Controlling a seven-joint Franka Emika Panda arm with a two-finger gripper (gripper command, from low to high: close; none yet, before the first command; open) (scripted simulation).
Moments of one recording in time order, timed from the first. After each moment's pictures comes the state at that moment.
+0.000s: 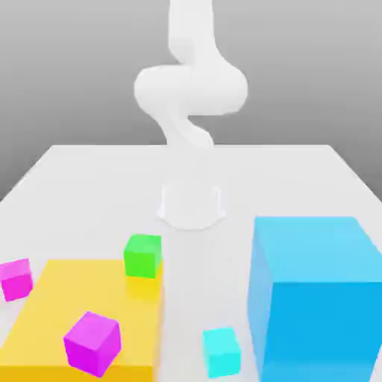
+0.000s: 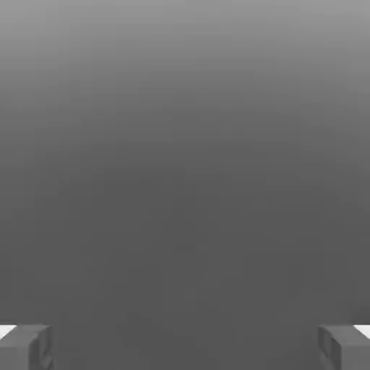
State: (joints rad) arm -0.05 -0.73 0.05 -2.31 -0.03 2.32 0.91
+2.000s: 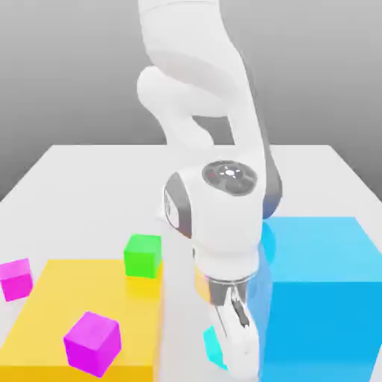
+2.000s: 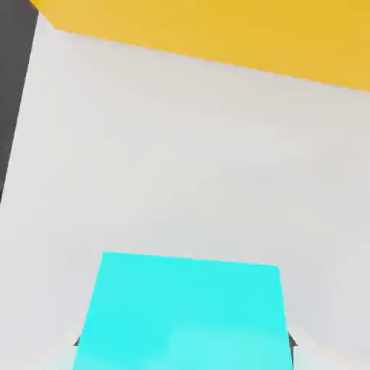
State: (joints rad) arm -0.34 0.30 0.39 -2.51 -0.31 2.78 2.50
